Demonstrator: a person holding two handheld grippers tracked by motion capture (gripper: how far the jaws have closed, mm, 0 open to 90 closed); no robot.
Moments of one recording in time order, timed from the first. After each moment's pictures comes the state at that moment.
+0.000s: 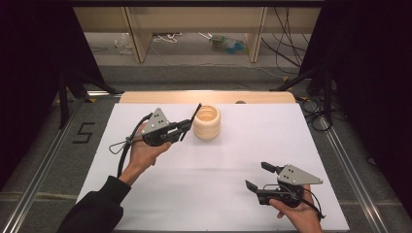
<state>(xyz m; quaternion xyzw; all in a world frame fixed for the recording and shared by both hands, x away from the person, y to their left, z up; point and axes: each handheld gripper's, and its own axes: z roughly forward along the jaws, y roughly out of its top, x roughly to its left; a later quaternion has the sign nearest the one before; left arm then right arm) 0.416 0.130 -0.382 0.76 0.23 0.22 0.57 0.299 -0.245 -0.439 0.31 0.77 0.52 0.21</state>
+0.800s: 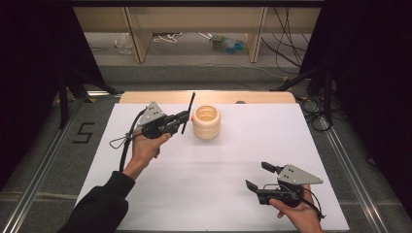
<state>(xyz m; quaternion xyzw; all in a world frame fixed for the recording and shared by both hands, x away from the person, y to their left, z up) 0.437 0.134 -0.384 0.71 0.28 0.22 0.61 0.298 -0.246 -0.439 0.31 0.77 0.52 0.21</state>
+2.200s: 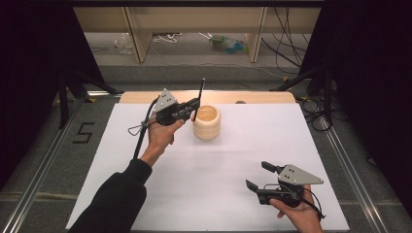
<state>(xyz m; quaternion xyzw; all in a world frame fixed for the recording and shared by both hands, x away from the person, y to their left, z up) 0.477 0.104 -0.379 0.68 0.29 0.23 0.63 0.298 -0.246 -0.438 0.31 0.76 0.53 0.21</state>
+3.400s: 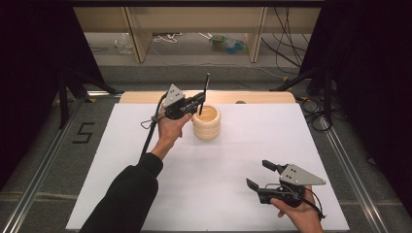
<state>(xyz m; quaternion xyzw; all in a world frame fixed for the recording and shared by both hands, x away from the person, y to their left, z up) 0.504 0.084 -0.392 0.67 0.31 0.24 0.63 0.297 -0.245 -0.436 0.31 0.75 0.54 0.21</state>
